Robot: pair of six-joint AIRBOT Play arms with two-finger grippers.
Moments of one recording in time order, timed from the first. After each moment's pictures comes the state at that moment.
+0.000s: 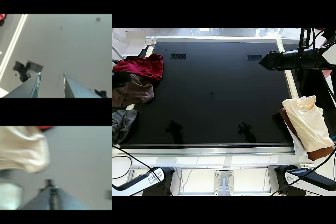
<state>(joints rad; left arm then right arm) 0.40 -1.21 1.42 1.52 -1.11 -1.35 0.11 -1.24 1.62 -1.07 1.16 1.45</state>
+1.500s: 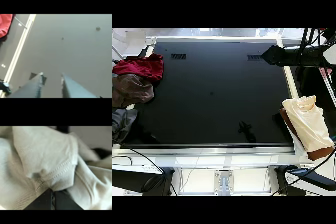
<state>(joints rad) 0.85 -1.62 1.42 1.60 -1.12 -1.65 0.11 -1.24 1.62 -1.07 1.08 1.51</state>
